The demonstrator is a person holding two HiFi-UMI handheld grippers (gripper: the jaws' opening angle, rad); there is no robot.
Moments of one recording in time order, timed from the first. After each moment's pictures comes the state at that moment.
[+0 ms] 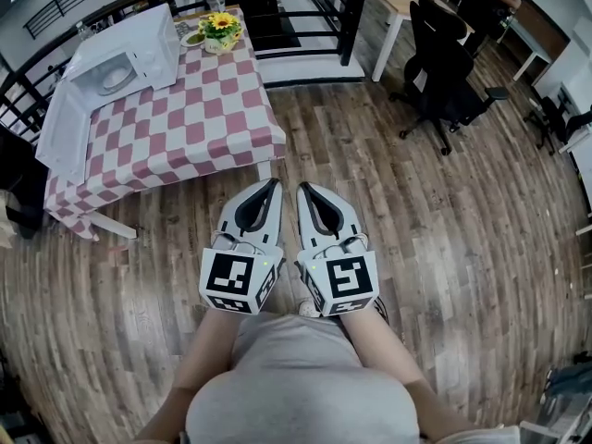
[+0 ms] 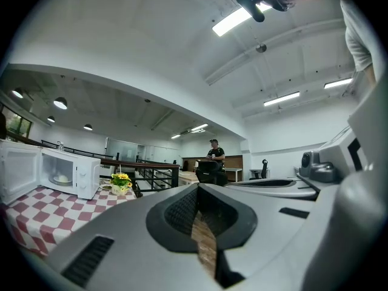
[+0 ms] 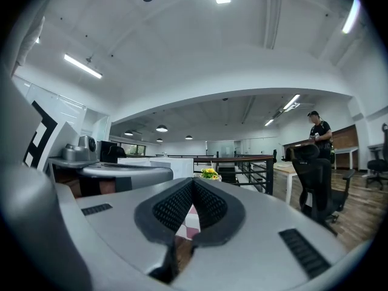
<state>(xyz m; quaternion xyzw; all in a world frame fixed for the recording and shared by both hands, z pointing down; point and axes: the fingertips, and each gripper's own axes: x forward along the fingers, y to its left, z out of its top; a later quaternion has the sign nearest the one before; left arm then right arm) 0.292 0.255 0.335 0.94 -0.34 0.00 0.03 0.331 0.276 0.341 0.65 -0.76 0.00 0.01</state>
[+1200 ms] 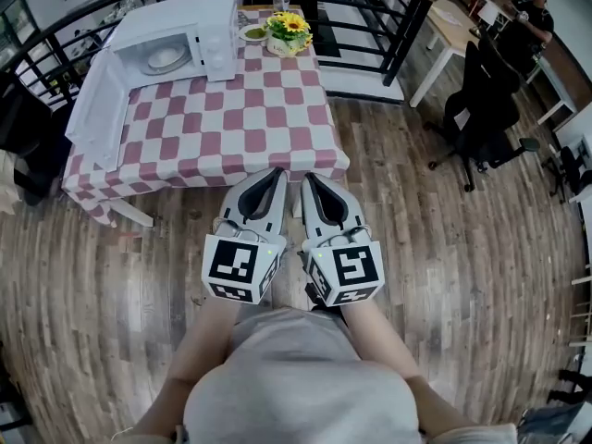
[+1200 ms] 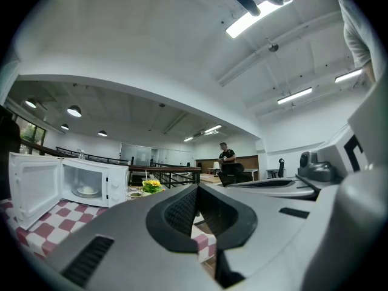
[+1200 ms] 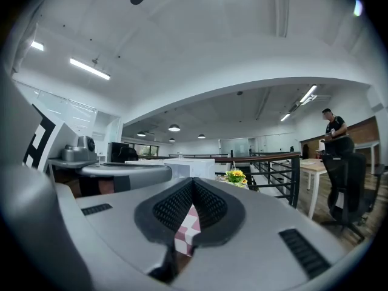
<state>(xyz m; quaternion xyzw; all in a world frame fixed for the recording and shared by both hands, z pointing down) 0.159 0.125 0.326 0.92 -0.39 0.00 0.02 0.202 0.140 0.335 0.60 -0.80 0.01 0.01</state>
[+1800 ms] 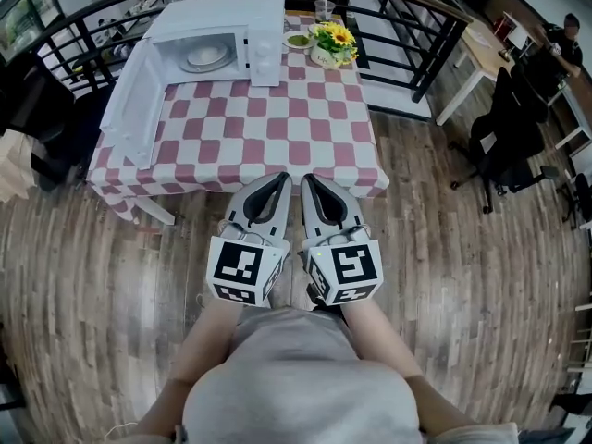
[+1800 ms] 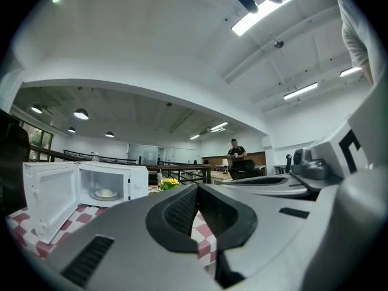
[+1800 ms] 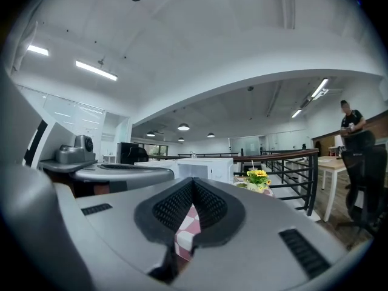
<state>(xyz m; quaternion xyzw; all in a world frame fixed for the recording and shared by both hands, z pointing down) 0.066 0.081 0.329 0.91 -0.42 0.01 0.02 0.102 0.085 0.335 0.56 -0.83 0.01 0.01</state>
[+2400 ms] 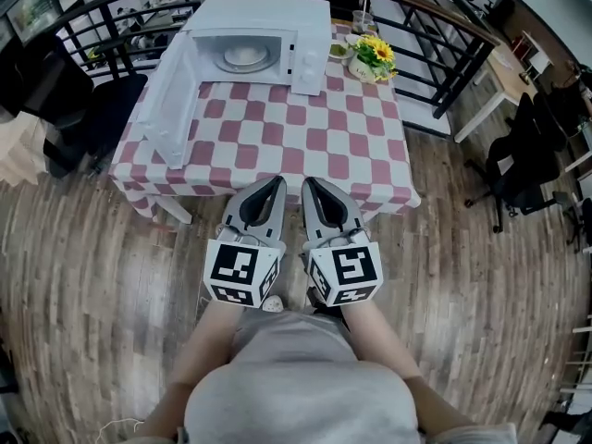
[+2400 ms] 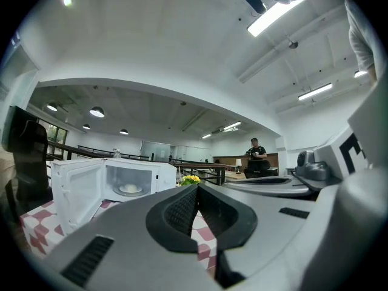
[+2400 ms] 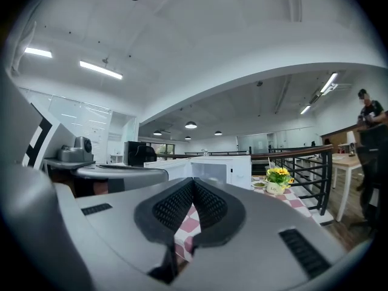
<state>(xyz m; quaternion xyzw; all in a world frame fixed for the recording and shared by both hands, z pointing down) -0.044 0.042 0.339 0.88 -0.47 0.01 0.04 0.004 0.045 0.343 0.53 -0.84 0.01 0.02</state>
